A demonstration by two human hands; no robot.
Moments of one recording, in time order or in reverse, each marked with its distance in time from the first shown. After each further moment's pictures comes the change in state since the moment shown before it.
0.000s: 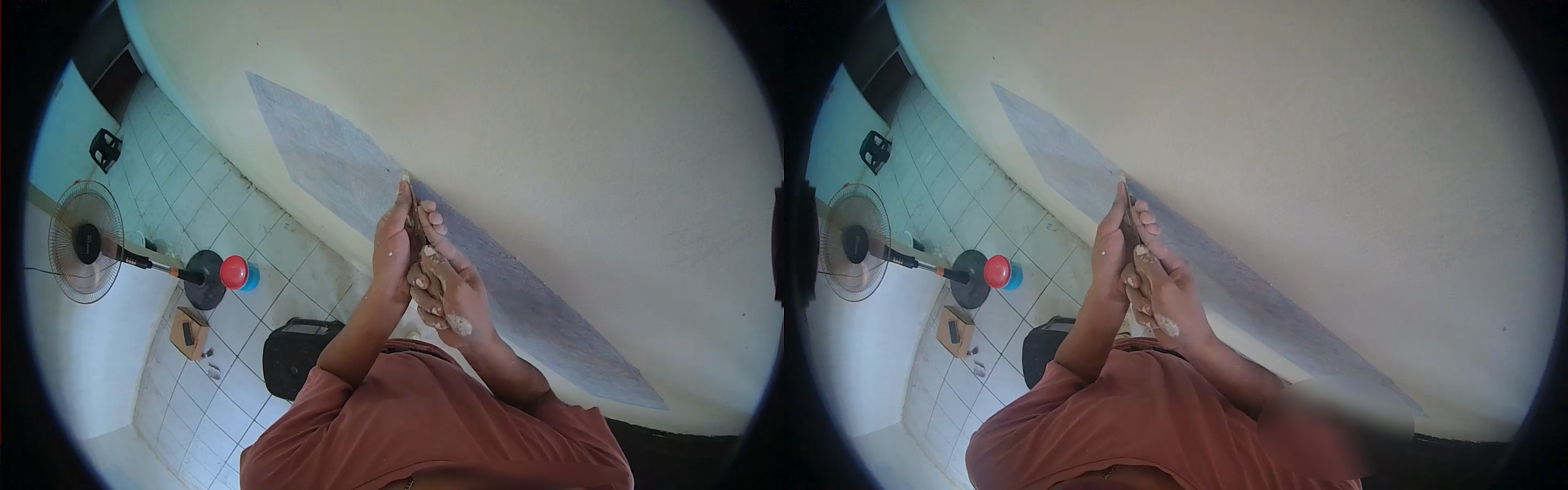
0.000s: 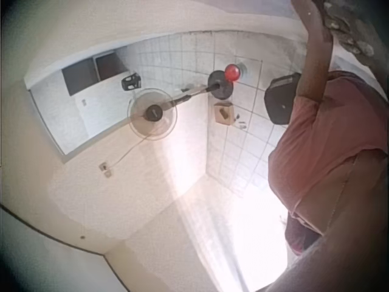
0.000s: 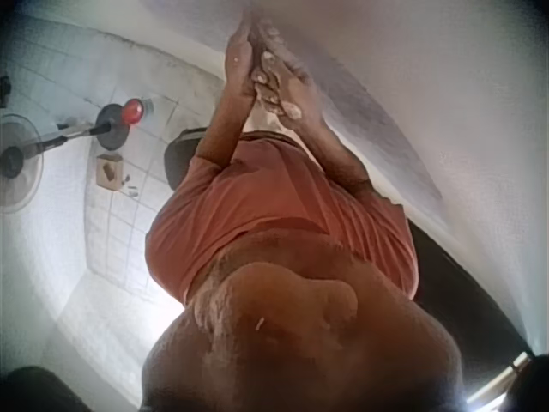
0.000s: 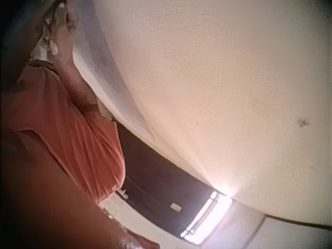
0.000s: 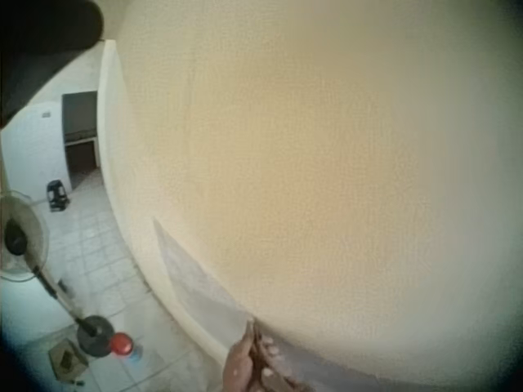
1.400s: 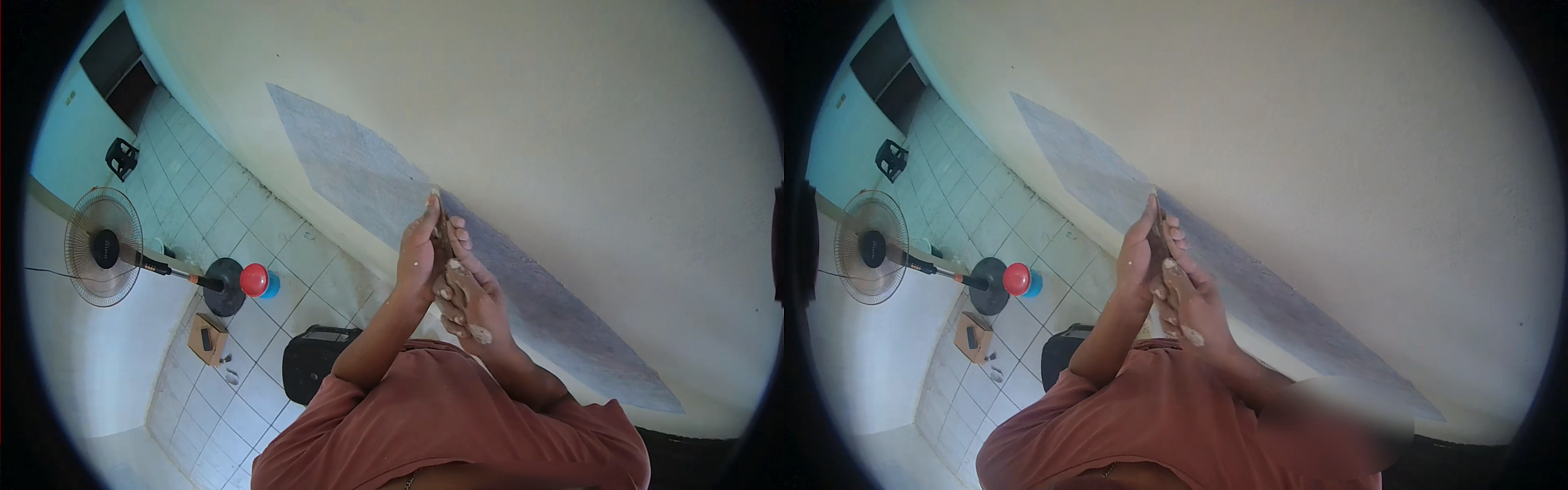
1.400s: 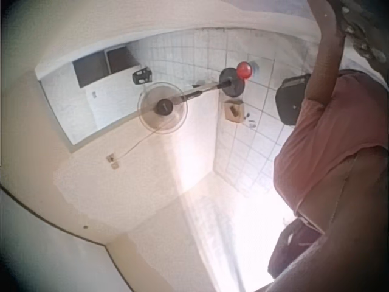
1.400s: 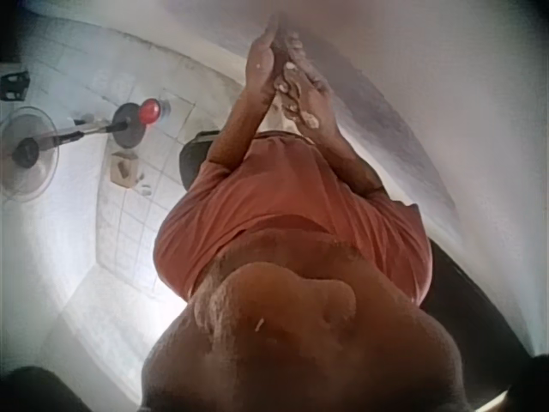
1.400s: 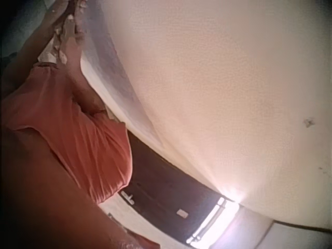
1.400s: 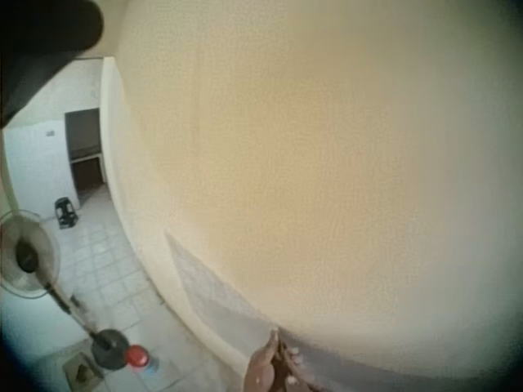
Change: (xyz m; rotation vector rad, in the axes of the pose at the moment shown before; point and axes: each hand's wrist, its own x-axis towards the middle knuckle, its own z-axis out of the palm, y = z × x) left_hand 0.000 -0.001 0.001 0.031 -0.017 -0.058; right_hand 0.004 0.012 -0.005 0.000 0.064 -0.023
